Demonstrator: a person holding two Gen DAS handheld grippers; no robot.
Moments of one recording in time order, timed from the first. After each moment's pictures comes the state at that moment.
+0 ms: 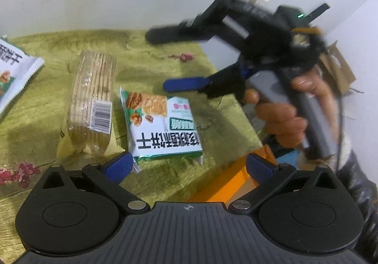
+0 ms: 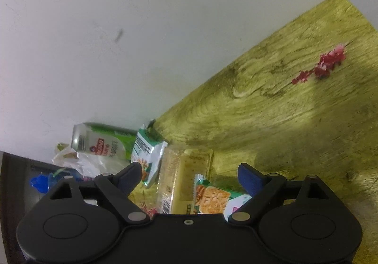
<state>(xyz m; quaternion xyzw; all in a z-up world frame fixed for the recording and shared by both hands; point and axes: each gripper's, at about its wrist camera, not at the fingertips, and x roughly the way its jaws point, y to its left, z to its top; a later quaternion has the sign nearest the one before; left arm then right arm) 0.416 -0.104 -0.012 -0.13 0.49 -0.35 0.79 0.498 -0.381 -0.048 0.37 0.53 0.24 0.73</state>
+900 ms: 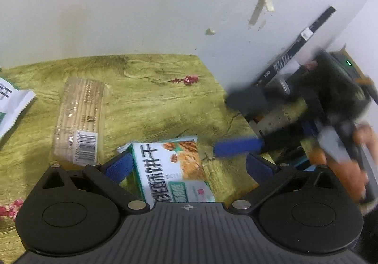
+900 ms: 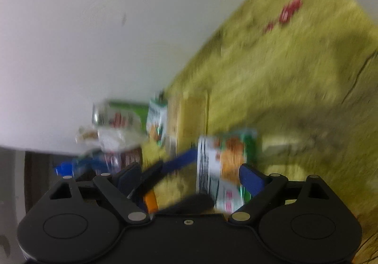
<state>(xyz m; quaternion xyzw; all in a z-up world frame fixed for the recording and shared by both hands) 0.421 -0.136 -0.012 -0.10 0.45 -0.32 0.83 0.442 -0.428 -0.039 0.43 0.53 0.25 0.69</state>
